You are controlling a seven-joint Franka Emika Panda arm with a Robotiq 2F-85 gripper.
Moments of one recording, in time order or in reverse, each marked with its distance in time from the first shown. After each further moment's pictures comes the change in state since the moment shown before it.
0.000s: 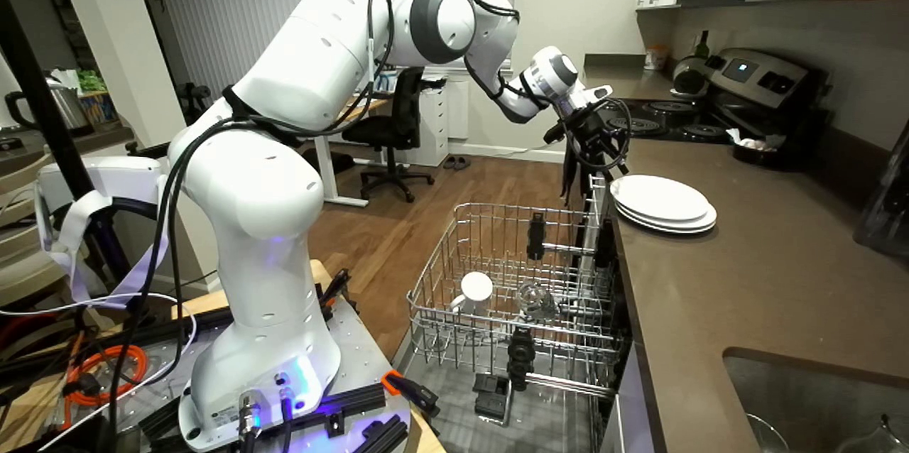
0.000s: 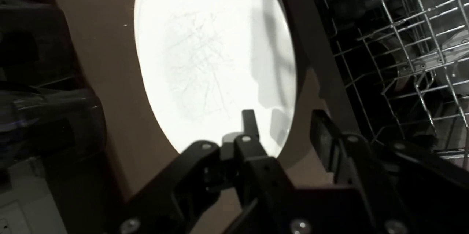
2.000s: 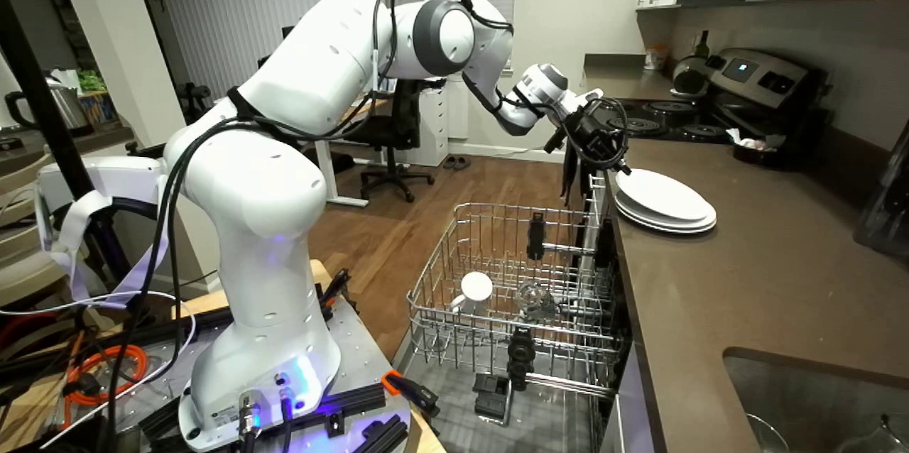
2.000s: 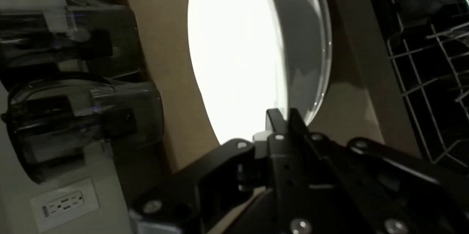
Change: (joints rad) arm 0.049 0.074 -0.025 0.063 -0.193 -0.102 0.138
